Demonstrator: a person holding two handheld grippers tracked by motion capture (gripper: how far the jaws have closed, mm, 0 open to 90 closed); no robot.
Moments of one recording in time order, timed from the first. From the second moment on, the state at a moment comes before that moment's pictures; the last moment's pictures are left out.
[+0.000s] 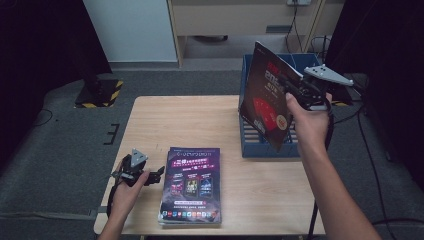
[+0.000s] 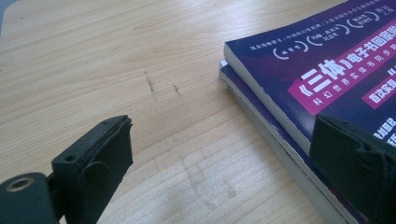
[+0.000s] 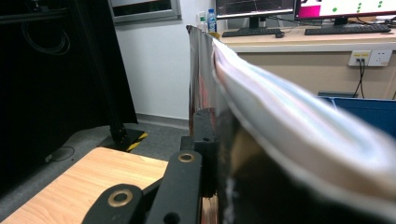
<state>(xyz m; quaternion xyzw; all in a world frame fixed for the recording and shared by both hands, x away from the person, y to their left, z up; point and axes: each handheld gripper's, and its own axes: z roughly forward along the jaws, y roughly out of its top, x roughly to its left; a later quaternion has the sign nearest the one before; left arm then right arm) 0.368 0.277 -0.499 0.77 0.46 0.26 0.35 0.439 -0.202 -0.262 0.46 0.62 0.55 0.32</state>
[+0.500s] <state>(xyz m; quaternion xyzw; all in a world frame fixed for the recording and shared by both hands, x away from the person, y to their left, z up) 0.368 0.276 -0.500 0.78 0.45 0.26 0.35 0.440 -0.214 -0.259 0.47 0.62 0.53 0.34</state>
